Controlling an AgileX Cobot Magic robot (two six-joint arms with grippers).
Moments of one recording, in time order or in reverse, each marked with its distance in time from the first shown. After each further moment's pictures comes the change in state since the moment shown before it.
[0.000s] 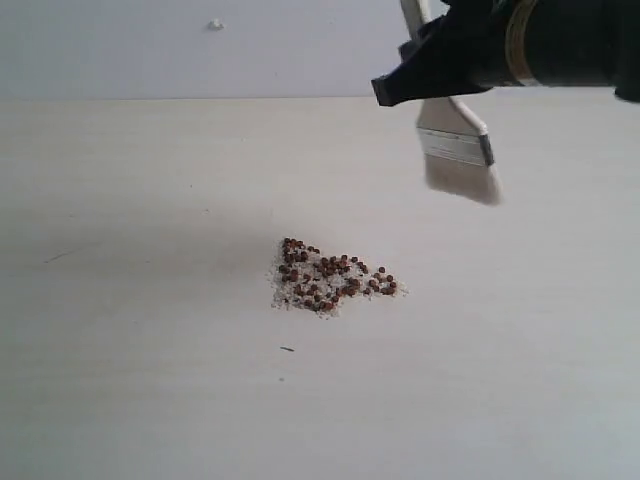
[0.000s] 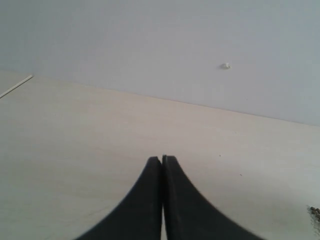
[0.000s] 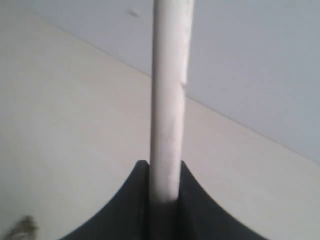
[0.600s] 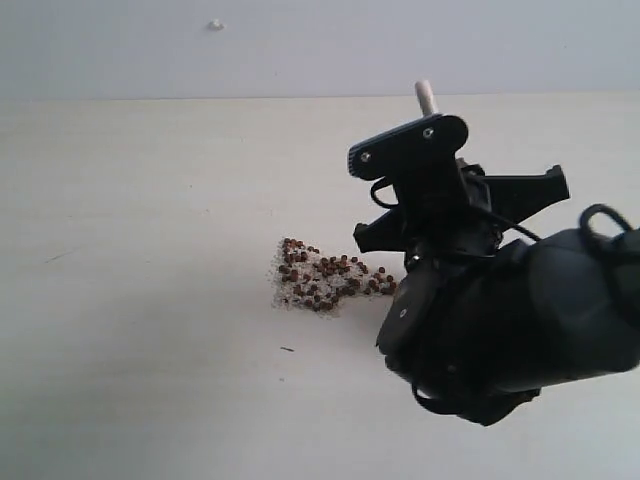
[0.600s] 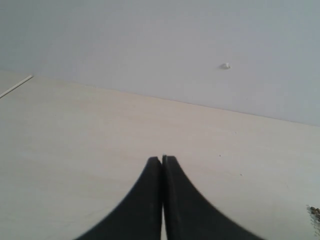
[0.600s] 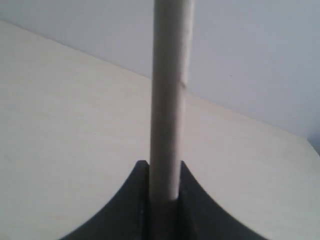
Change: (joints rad) left arm 0.000 0.000 0.000 0.000 0.000 0.000; right arm 0.533 0.311 0.257 -0.140 1.136 0.681
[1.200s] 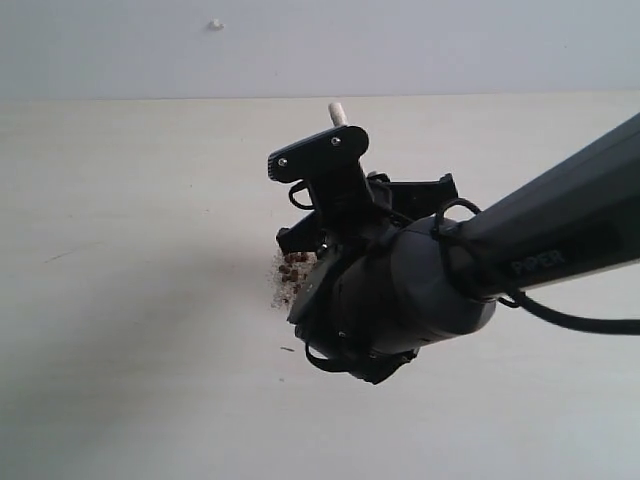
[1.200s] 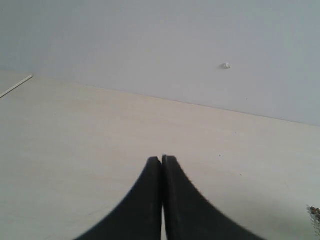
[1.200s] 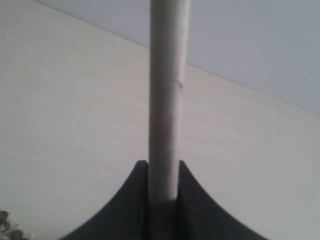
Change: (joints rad) left arm 0.000 0.000 0.000 0.000 0.000 0.000; right arm 0.004 0.204 -0.254 -0.011 -0.127 0.000
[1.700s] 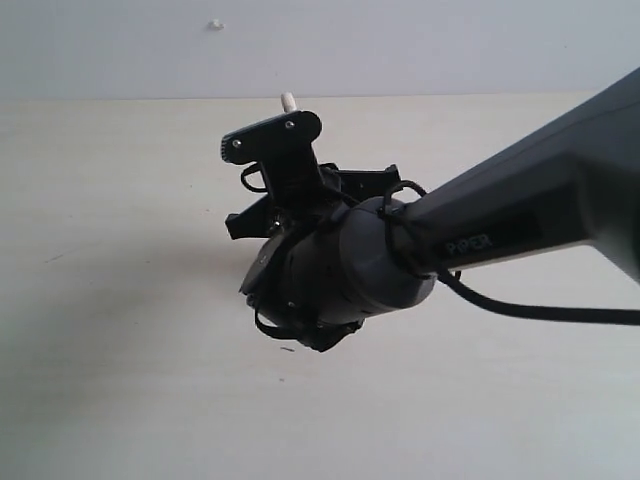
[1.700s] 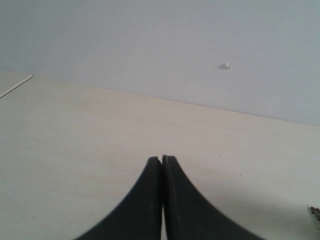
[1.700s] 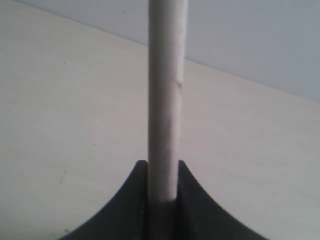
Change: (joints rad) left arm 0.000 0.000 0.000 0.000 0.000 0.000; right arm 0.000 0.075 -0.174 -0.008 -0.106 -0.004
